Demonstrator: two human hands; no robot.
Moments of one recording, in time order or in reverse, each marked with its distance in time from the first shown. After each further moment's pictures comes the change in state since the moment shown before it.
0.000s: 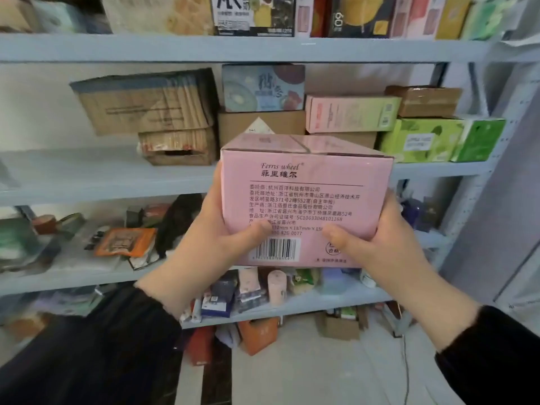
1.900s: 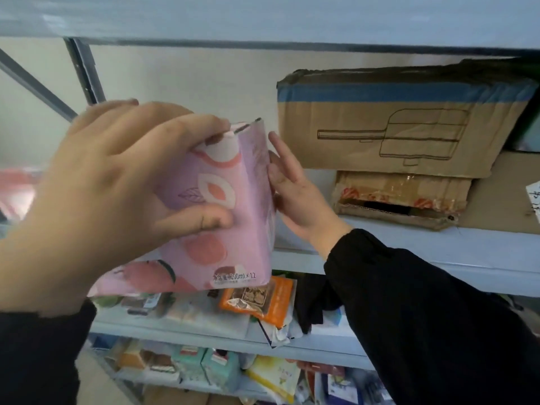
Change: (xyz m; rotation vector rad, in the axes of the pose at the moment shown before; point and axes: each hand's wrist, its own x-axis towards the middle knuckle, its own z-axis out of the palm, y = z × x) left_hand 0.144 -0.148 -0.569 1.341 0.279 0.563; right_hand 0.348 -0.066 0.658 0.704 -0.640 0.003
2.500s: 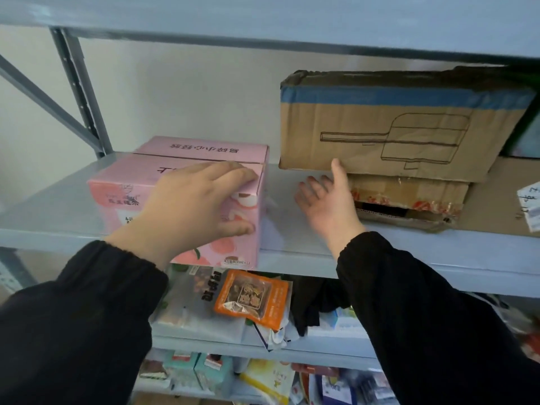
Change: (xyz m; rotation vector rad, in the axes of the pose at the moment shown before) left_hand -0.011 -0.024 0.107 0.033 -0.229 -0.036; right_hand 0.008 0.007 -0.037 0.672 0.633 0.236
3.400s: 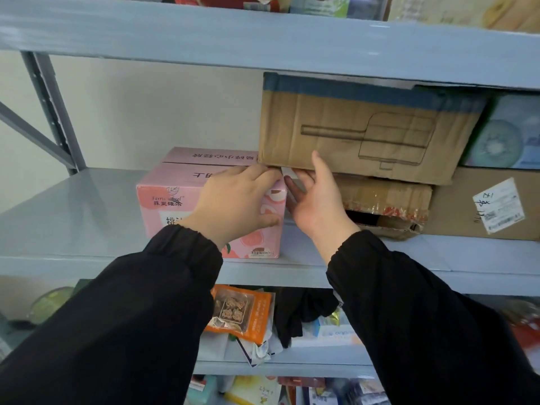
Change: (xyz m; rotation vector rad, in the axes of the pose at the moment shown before) left_hand 0.070 0.045 0.048 -0.041 0.016 0.006; right_hand -0.038 -0.037 0.032 -0.115 0.018 -0.051
